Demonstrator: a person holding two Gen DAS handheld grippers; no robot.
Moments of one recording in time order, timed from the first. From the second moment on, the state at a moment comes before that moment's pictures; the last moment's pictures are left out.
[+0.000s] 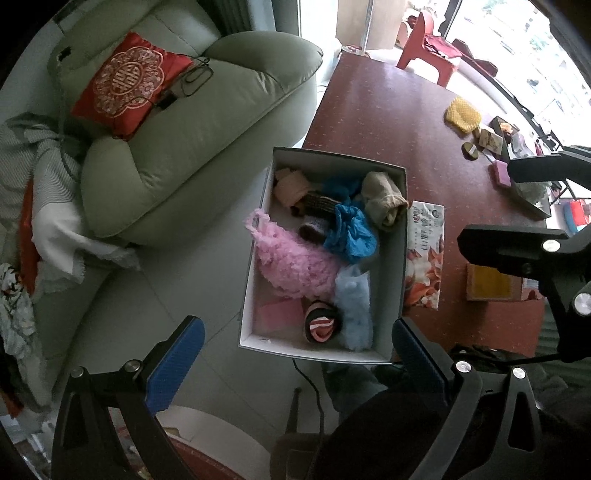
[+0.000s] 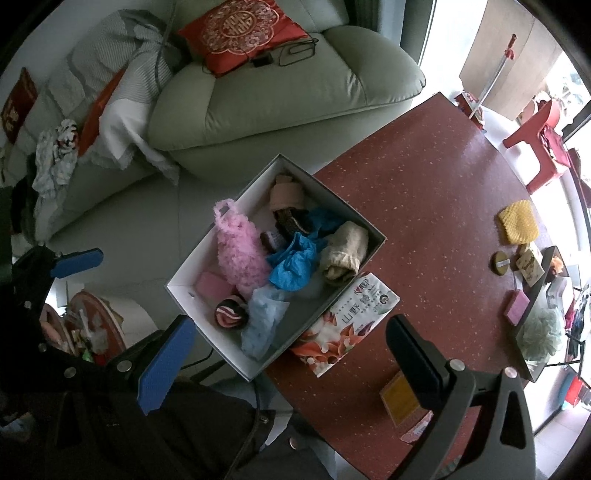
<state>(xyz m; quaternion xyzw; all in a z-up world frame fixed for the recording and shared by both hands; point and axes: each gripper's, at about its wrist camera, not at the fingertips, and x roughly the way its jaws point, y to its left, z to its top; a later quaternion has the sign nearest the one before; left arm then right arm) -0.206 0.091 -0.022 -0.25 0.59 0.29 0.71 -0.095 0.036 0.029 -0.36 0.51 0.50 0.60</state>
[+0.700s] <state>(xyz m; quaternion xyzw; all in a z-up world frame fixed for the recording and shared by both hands) -0.199 0.093 -0.026 -0.24 0.60 0.27 0.71 -0.099 0.040 0.028 -0.37 0.51 0.50 0.60</state>
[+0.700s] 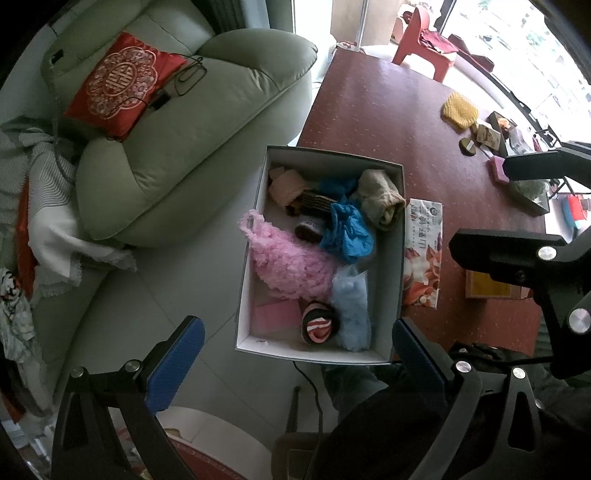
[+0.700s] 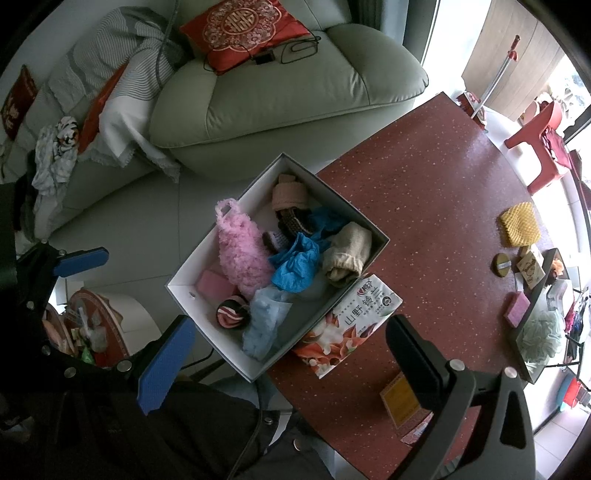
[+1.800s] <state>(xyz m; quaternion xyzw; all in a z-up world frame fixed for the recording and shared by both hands) -0.198 0.102 -0.047 -0.26 0.61 0.26 0.70 -0.101 0.047 0.020 -0.37 0.52 0.50 0.59</state>
